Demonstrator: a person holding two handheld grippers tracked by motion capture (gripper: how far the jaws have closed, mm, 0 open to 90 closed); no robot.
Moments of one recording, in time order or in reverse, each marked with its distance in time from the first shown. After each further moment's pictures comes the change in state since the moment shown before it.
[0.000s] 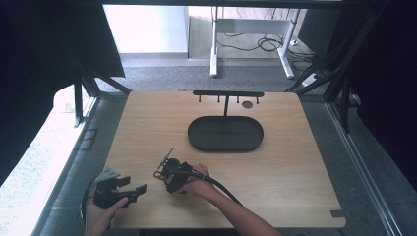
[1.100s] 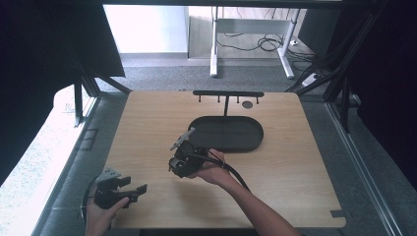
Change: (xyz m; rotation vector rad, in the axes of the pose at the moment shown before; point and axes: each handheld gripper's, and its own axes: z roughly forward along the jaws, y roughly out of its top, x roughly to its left) left arm -0.001 0.000 0.001 0.002 0.000 0.002; right arm -0.023 -0.006 -0.094 -0.193 0.007 0.020
